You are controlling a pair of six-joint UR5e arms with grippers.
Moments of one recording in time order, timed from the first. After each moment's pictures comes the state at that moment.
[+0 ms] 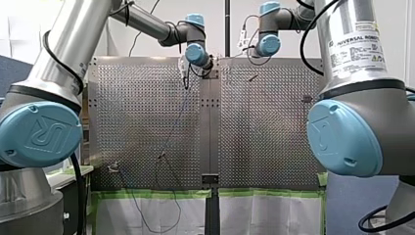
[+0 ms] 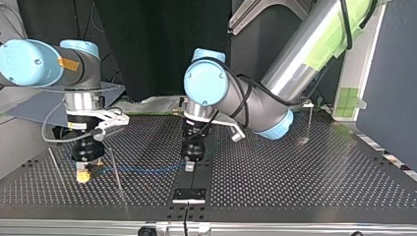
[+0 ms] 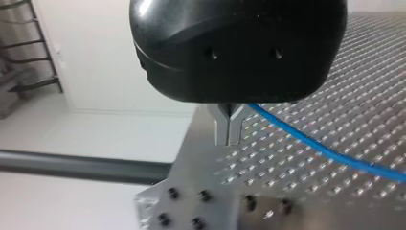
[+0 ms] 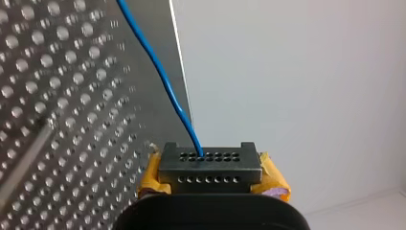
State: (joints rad) left arm -0.57 -1.94 -1.24 -2.99 -1.92 -1.67; right arm 2.00 -1.33 1.34 -0.23 1.62 1.71
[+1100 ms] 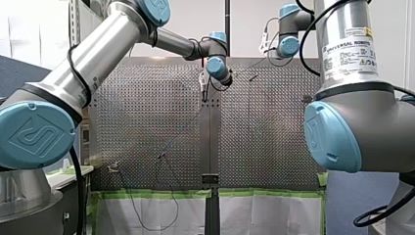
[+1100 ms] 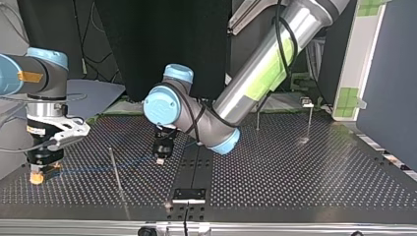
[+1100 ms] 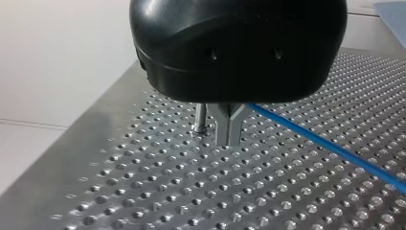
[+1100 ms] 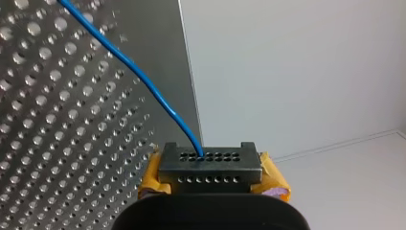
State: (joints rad) left arm -0.65 -2.23 -0.91 -3.18 -1.90 -1.68; right arm 1.83 -1.33 1.34 -0.22 1.61 1.73
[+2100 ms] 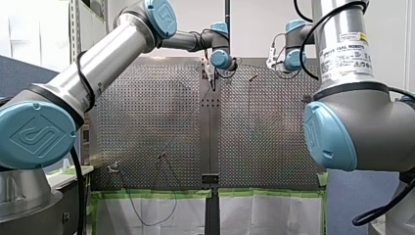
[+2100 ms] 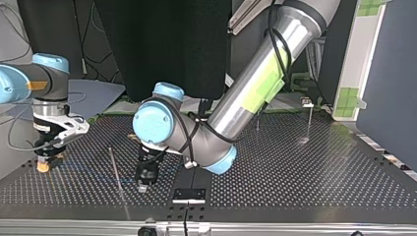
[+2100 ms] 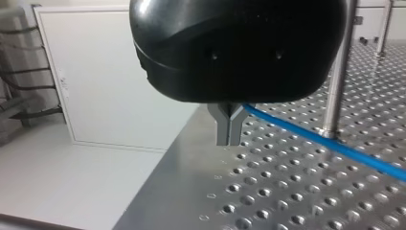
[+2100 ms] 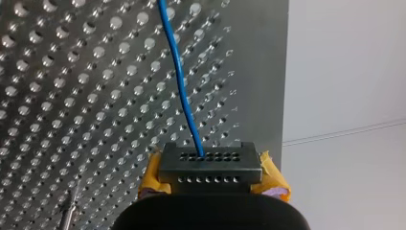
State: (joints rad) left arm -0.64 -2.31 -0.64 -3.17 -1.85 -1.74; right arm 1.77 -1.26 1.37 -0.22 1.61 1.72
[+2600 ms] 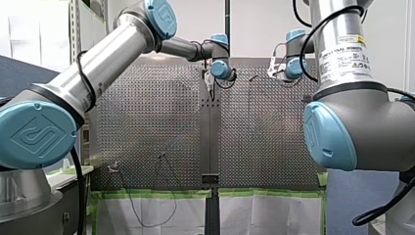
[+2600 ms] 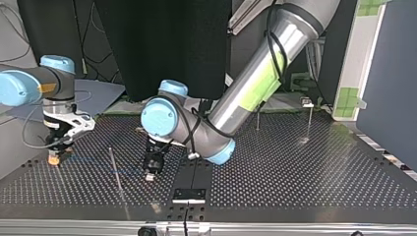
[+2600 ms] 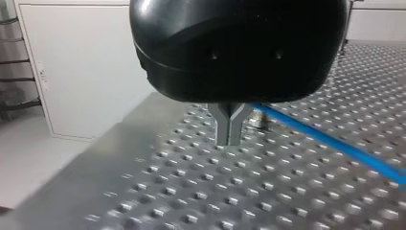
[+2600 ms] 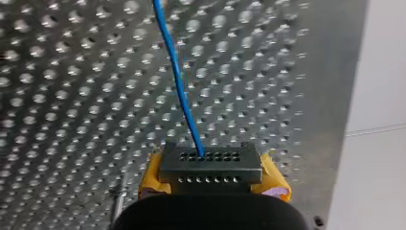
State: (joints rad) left arm -0.64 -2.32 -0.76 -3.10 -1.85 -1.74; right arm 1.77 -1.21 1.39 -0.23 1.61 1.73
